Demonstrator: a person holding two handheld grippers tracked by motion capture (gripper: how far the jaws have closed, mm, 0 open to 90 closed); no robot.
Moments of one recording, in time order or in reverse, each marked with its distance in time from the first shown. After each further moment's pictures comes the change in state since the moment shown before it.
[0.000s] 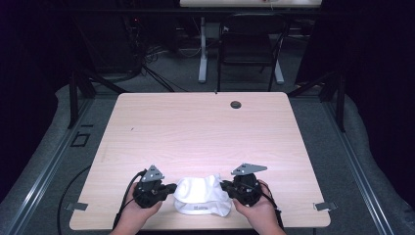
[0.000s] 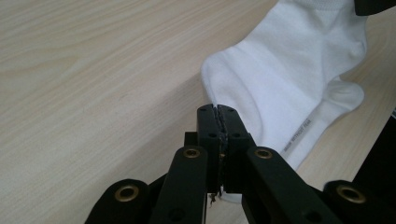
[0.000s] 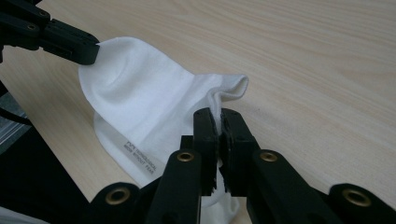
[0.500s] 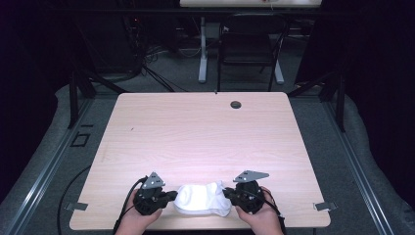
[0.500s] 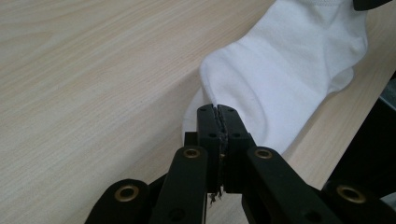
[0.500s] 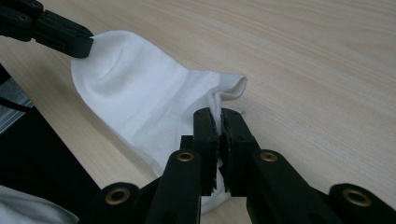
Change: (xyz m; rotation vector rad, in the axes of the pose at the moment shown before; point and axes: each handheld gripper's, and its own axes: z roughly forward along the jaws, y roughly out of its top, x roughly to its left) left arm -0.009 -0.013 0.003 0.020 -0.020 -0.002; right arm 0.002 -0.018 -0.003 0.029 -0.004 -0.003
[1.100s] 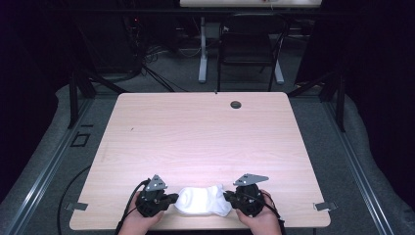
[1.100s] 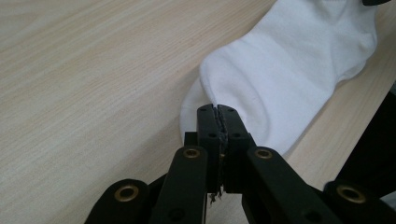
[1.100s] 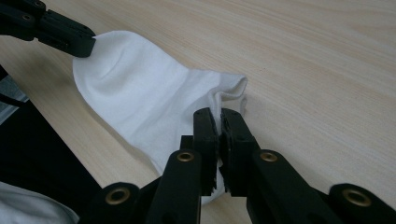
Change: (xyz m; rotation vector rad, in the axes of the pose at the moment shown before) left arm 0.001 -0.007 0.009 0.030 0.000 0.003; right arm 0.000 -0.010 0.005 0.017 -0.001 0.017
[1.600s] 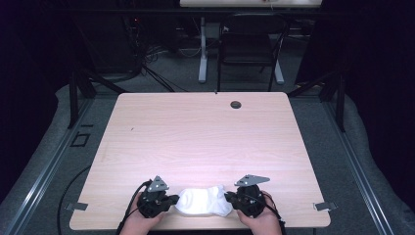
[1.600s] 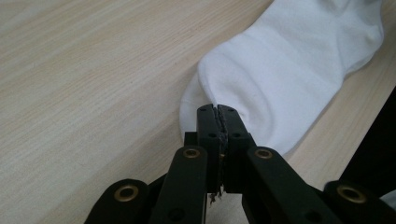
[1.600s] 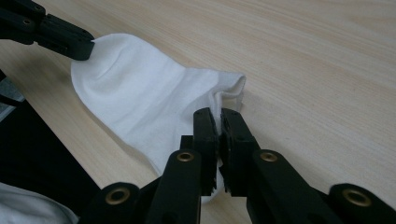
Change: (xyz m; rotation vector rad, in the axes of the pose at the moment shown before) left arm -0.001 -0.003 0.005 0.015 0.001 0.000; right arm -0.003 -0.004 0.001 -0.001 -0.003 0.010
